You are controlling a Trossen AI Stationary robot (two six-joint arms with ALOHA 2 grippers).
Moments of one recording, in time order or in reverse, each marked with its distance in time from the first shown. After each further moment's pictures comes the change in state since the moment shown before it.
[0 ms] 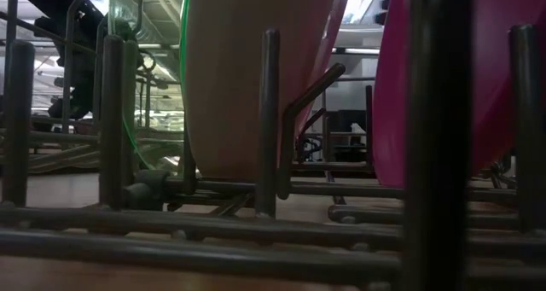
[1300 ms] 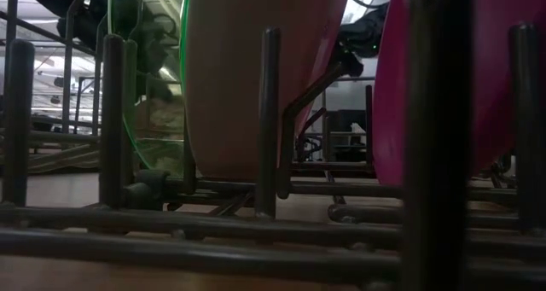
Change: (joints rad) left arm -0.194 0.000 0.000 0.451 -0.030 0.014; right arm -0.498 1.112 0.838 -0.189 -0.831 -0.106
